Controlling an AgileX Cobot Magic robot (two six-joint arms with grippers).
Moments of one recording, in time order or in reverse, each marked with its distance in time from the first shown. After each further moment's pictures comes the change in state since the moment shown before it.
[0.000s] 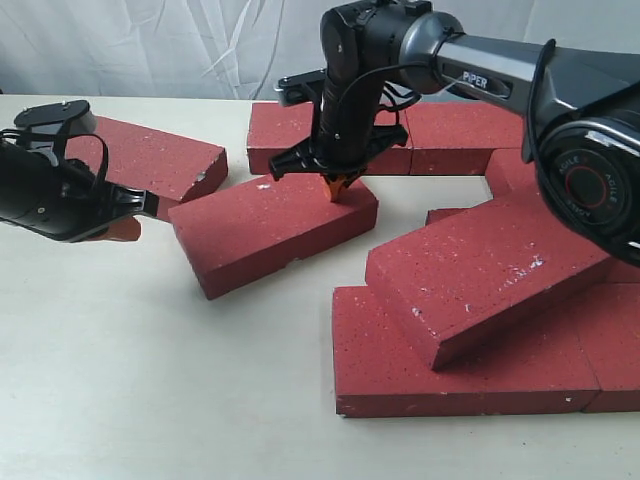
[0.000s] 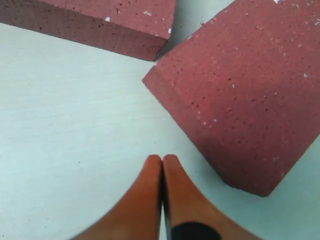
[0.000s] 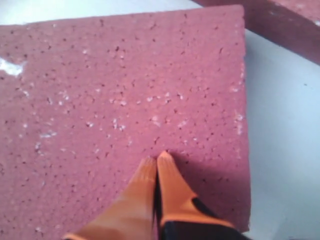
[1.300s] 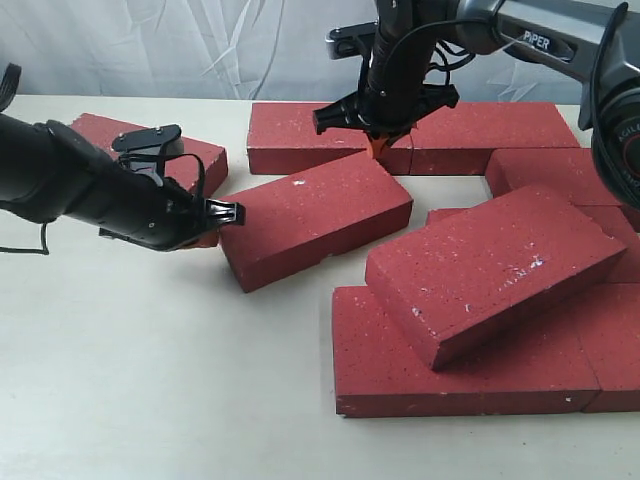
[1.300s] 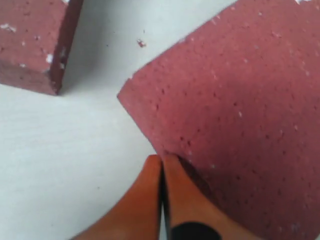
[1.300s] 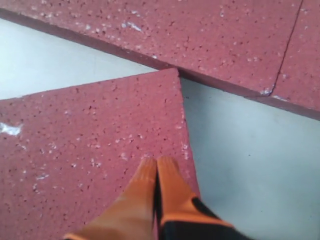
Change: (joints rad) left arm -0.222 0.237 -0.086 -0.314 -0.218 0.107; right arm -0.095 -0.070 0.000 -0.069 -0.012 0.054
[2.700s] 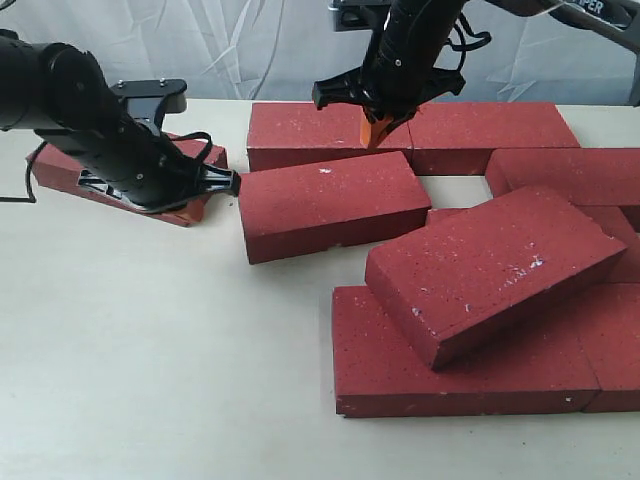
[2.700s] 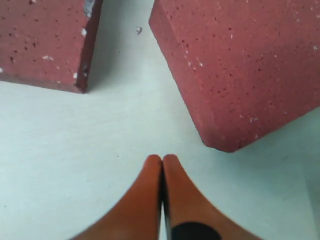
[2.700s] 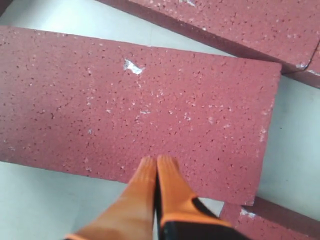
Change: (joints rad) left arm -0.028 -0.091 -0.182 0.811 0.306 -0.729; right arm -0.035 -0.086 0.000 0.208 0.118 -0.153
